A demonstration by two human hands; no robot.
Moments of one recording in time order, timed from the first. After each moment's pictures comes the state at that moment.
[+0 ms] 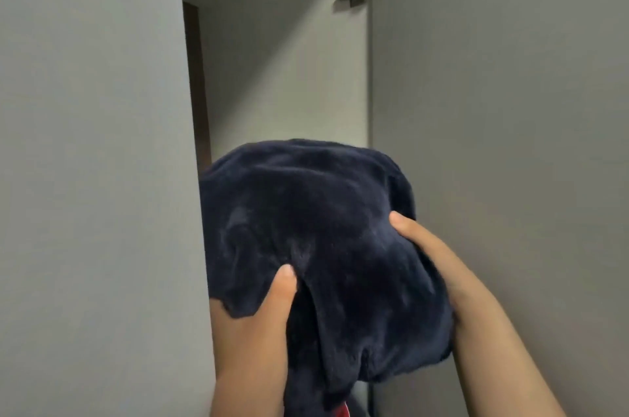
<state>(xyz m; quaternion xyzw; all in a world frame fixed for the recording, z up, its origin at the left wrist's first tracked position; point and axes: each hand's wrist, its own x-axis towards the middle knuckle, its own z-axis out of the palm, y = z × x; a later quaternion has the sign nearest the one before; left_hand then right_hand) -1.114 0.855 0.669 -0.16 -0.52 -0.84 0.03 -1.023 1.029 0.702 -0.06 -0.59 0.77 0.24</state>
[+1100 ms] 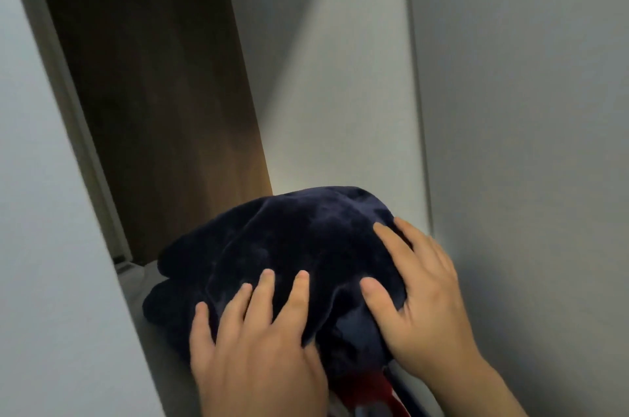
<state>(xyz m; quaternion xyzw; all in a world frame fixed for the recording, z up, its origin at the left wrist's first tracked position) -1.116 0.876 0.663 -0.22 -0.94 -0.12 0.25 -1.096 1.046 0.626 -0.07 -0.81 0.27 0.51</state>
